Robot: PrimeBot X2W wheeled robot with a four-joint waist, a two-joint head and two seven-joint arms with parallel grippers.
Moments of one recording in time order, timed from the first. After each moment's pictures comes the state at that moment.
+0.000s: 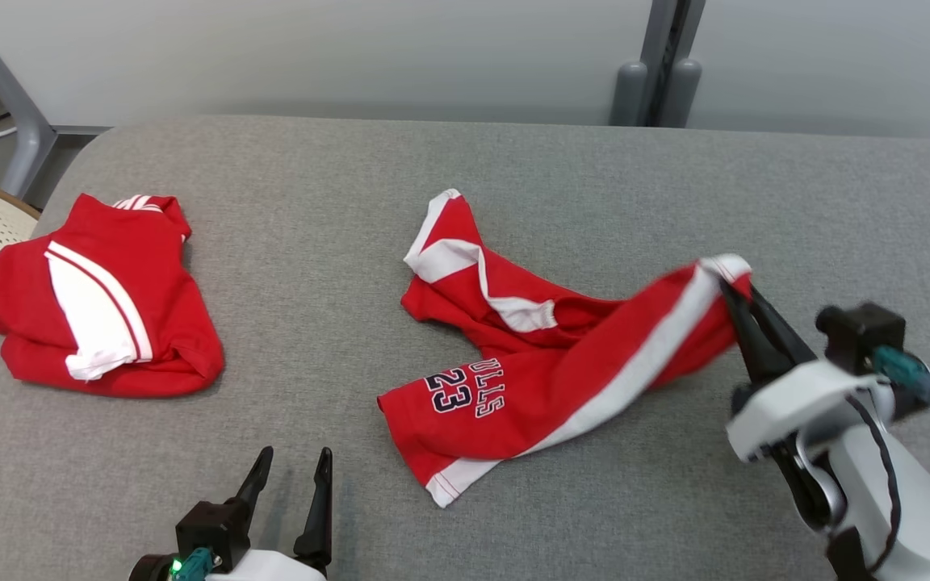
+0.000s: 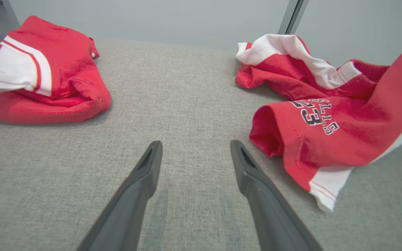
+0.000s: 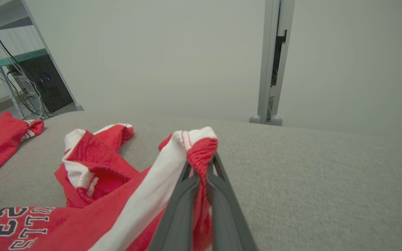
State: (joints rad) left arm -0.01 0.05 -0.19 0.40 -0.26 0.03 -0.26; right arm -0.51 -0.19 0.36 0.56 0.40 0.13 -0.26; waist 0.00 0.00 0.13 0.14
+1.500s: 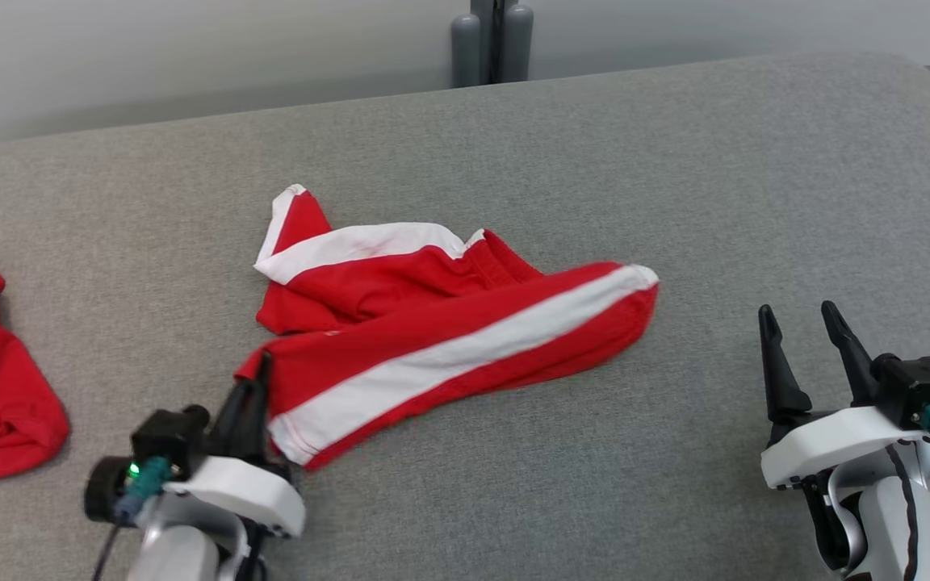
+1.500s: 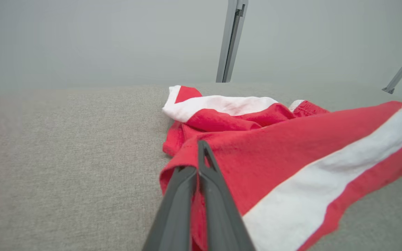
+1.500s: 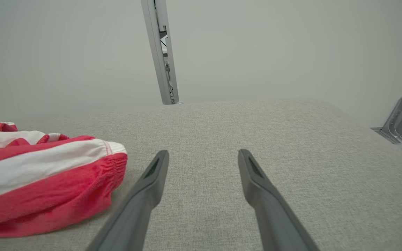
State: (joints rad) left arm -0.19 0.06 -0.11 0.44 -0.20 -0.05 -0.26; right arm -0.30 -0.07 -0.02 0.47 0.14 0.13 -0.26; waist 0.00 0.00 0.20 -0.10
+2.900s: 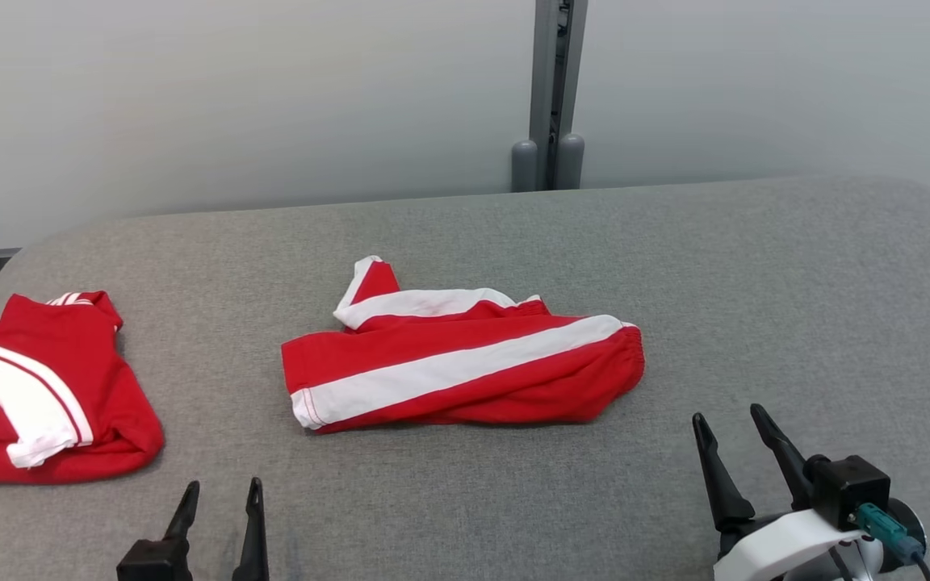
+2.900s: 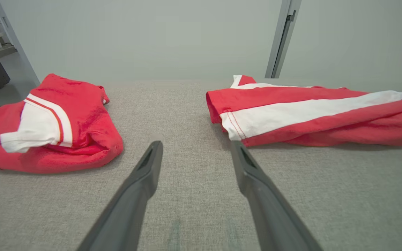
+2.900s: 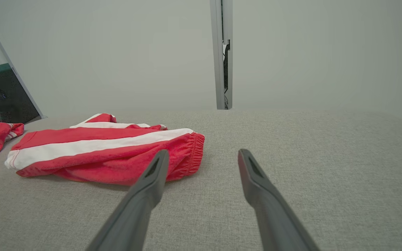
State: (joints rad) left arm 0.05 0.05 -0.01 0.37 -0.13 0.02 -0.26; right arm -0.10 -0.05 0.12 0.39 0.17 0.13 -0.26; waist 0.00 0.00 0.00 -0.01
